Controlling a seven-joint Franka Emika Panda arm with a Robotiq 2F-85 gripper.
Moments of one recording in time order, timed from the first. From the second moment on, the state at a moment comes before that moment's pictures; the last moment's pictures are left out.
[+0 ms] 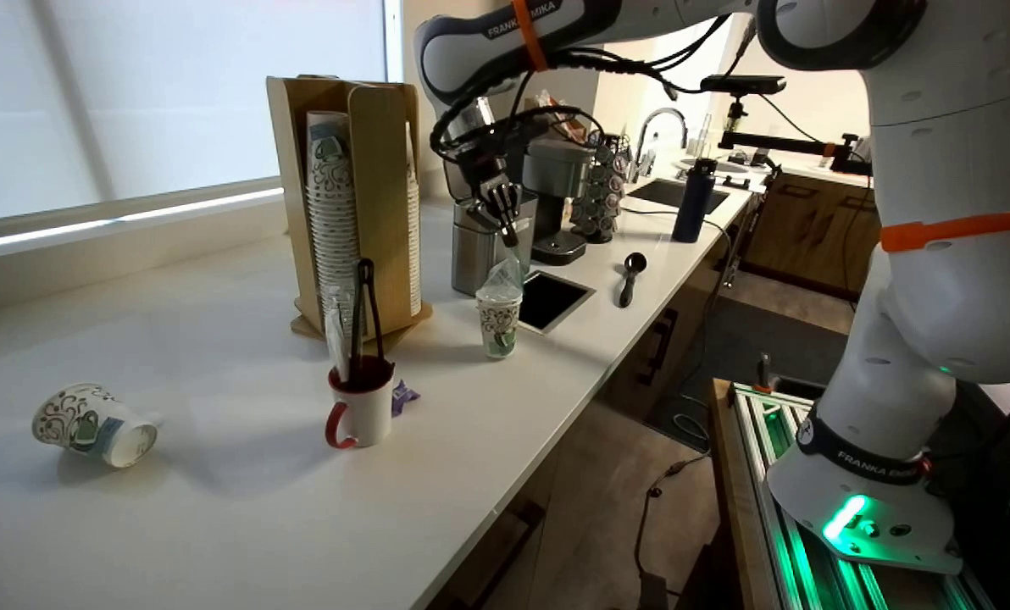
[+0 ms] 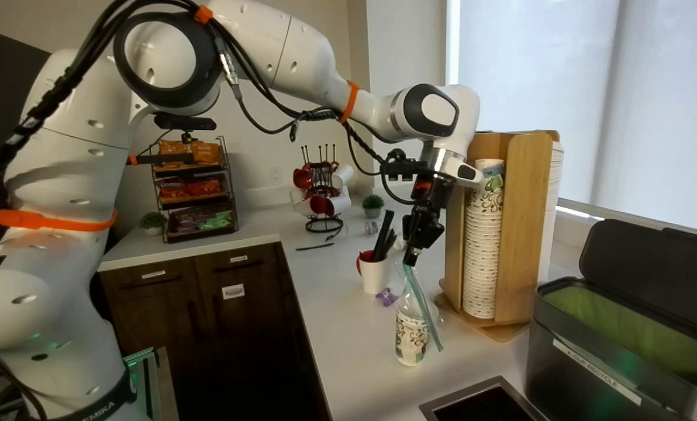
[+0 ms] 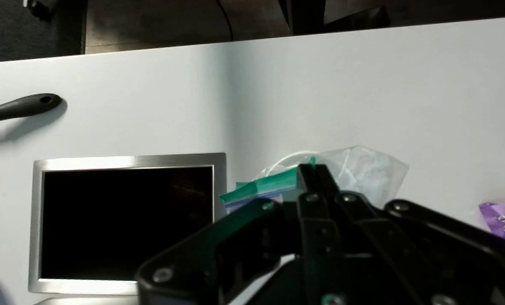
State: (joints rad) arm -0.13 0.42 -0.13 -1.52 -0.09 1.52 0.10
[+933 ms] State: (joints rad) arm -0.13 0.38 -0.13 -1.56 -0.06 1.52 0.06
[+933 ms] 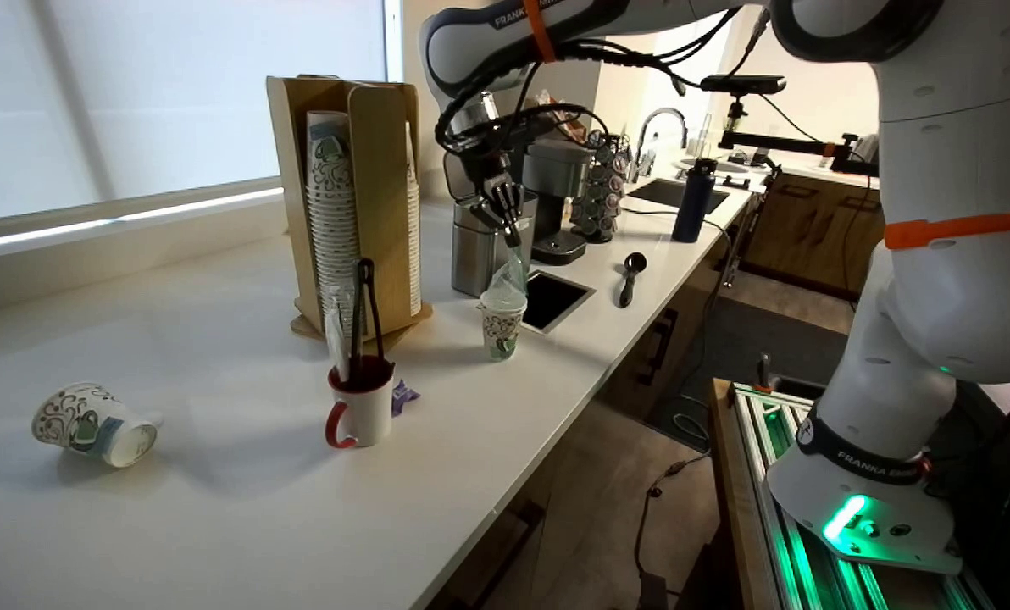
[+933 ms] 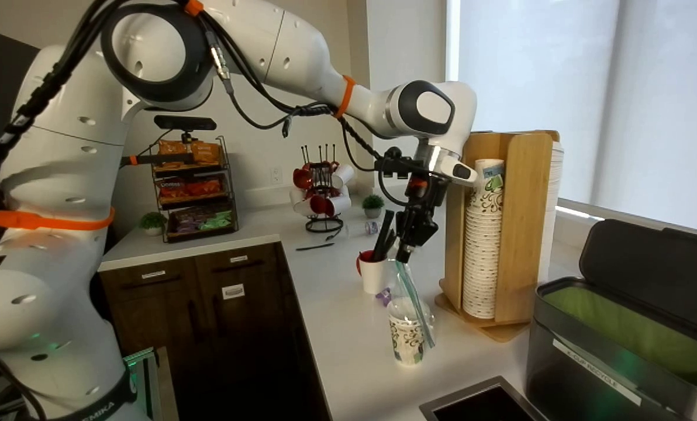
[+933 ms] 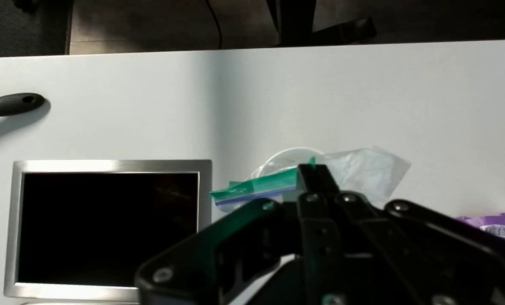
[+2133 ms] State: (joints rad) arm -0.10 0.31 -0.08 -1.79 -0.07 1.76 0.01
